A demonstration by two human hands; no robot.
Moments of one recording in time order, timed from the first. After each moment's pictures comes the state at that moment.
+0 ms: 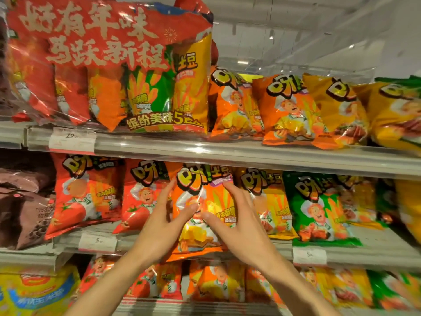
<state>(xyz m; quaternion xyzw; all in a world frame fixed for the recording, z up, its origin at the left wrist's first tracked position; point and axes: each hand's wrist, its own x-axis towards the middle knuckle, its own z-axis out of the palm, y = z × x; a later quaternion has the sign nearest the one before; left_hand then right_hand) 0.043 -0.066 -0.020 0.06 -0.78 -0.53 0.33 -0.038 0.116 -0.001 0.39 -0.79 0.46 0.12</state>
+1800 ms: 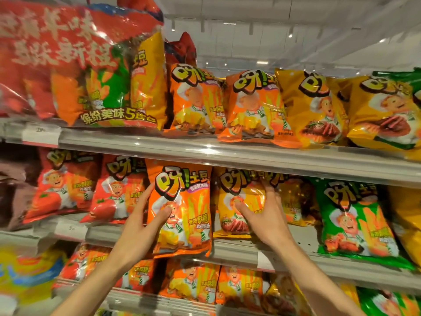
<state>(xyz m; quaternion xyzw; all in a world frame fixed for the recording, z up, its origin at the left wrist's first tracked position) 0.022 -0.004 -0.037 0.13 -0.78 -0.48 0.38 -0.171 0.219 -0.016 0.25 -0.86 0.43 0.13</state>
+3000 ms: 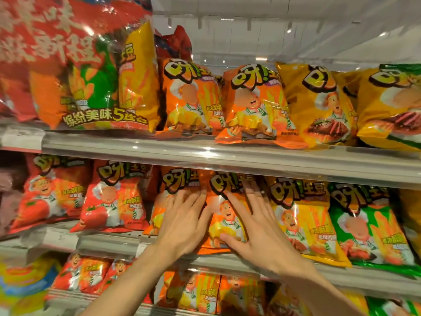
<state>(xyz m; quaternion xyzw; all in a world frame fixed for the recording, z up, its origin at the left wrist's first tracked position) -0.067 0.029 -0.028 0.10 -0.93 -0.02 0.35 -0.162 0.220 -0.025 0.49 -0.83 0.18 0.21</state>
